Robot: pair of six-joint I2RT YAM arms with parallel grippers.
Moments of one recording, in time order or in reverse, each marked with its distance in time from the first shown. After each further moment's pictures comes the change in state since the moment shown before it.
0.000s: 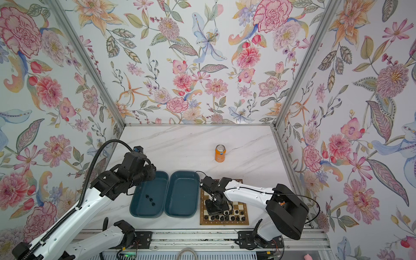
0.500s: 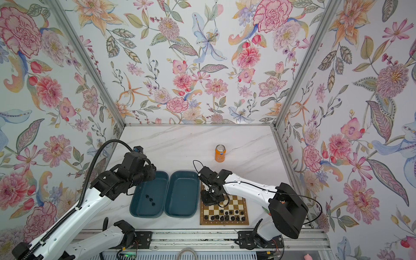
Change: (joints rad) left arm 0.004 0.001 0.001 0.000 -0.008 0.001; right arm -0.042 0.018 0.182 -0.039 0.024 -0.069
